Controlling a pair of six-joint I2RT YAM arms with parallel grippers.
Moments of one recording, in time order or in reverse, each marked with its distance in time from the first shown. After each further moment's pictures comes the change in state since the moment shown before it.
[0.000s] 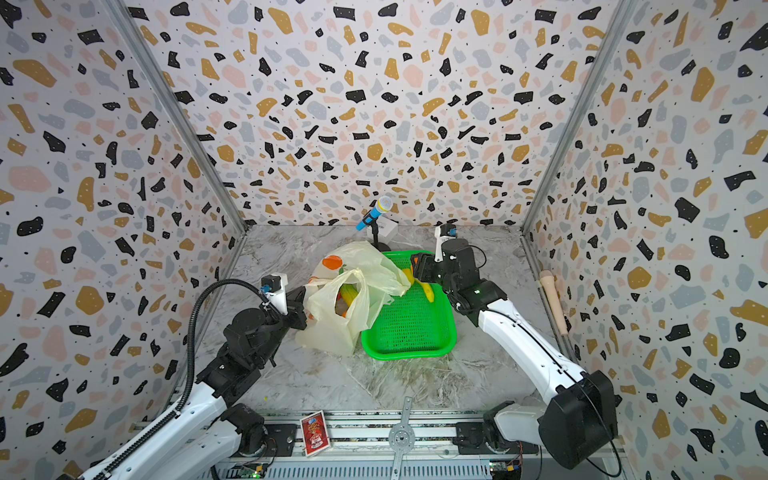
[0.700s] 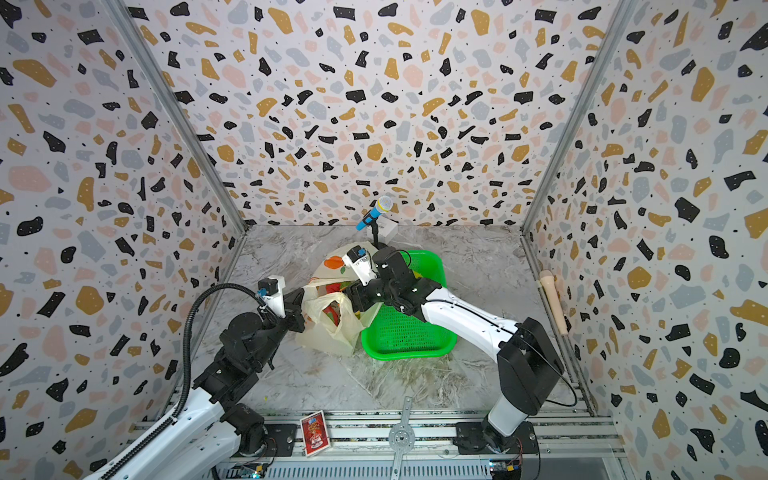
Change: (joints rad) left arm 0.000 -0.044 -0.025 0.000 0.005 0.000; right arm 0.317 0.316 0.177 0.043 -0.405 -0.205
